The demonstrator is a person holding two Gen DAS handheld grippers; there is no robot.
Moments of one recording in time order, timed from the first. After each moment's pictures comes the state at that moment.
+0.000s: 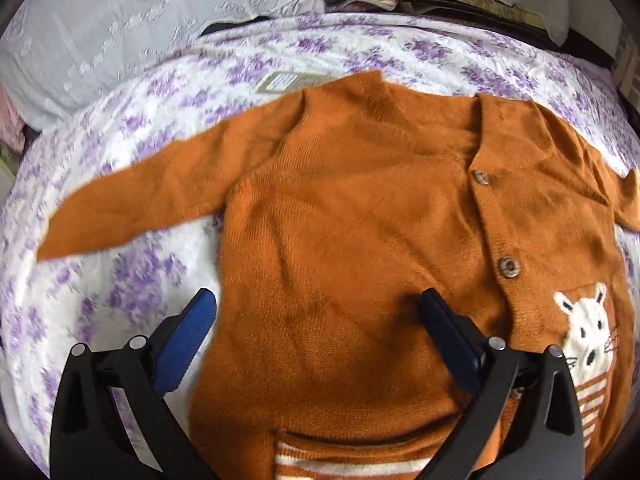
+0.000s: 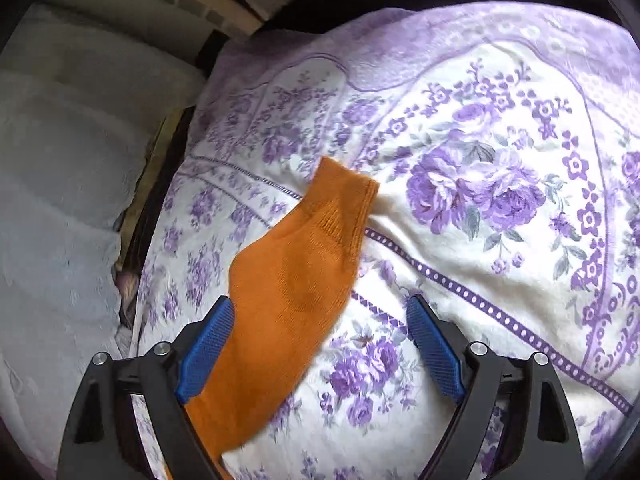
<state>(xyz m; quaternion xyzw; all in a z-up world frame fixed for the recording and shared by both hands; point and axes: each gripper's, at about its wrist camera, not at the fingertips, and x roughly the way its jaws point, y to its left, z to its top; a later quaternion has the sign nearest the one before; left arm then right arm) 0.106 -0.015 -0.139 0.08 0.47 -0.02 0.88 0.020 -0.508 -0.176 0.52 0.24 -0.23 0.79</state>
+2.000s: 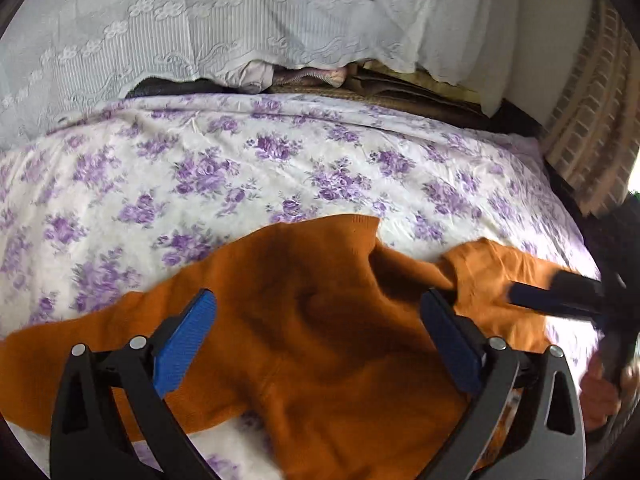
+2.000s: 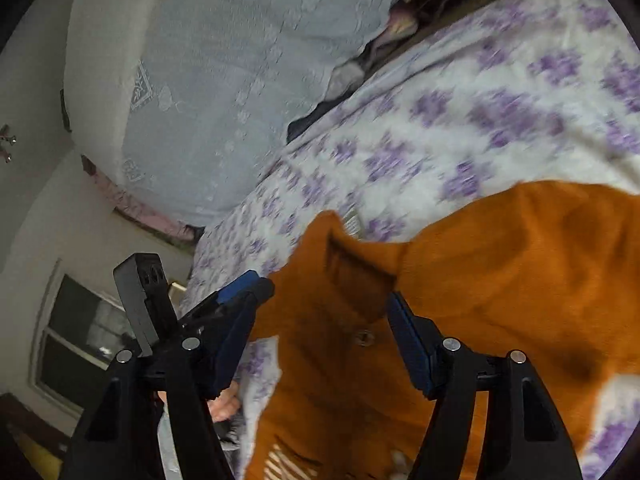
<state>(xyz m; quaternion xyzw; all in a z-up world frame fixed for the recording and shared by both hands) 0.195 0.063 -0.083 0.01 0.39 -0.20 0.90 0.186 -0.221 -0.121 0.34 0.40 0.29 0.80</state>
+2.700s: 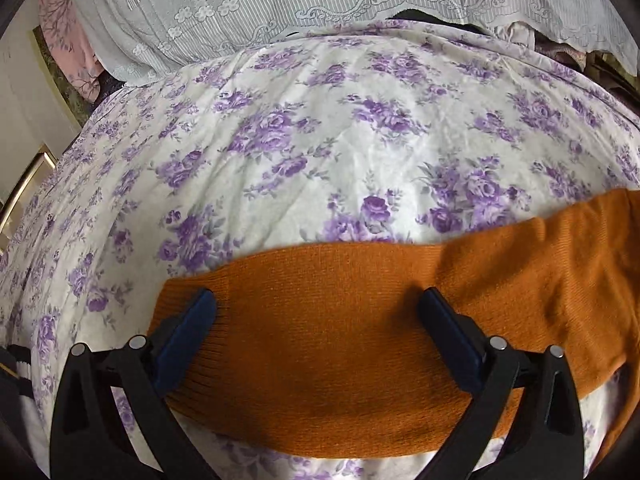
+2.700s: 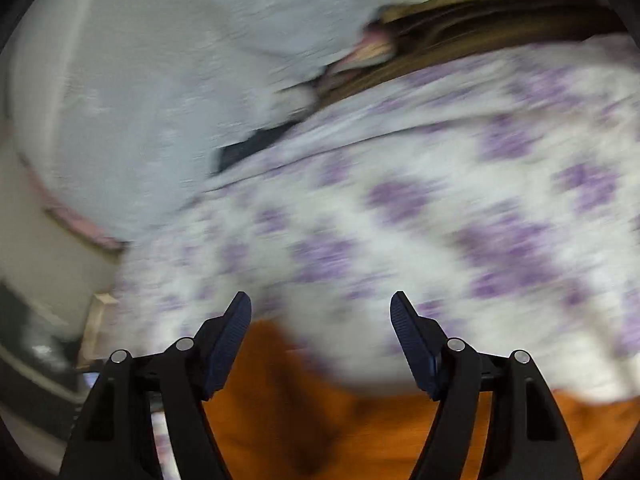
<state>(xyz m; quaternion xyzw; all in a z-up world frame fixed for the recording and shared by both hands) 0.217 0.223 -0.151 0.04 0.45 0.15 0.88 0.272 -0.228 -0.105 0.23 0.41 0.14 0.87</state>
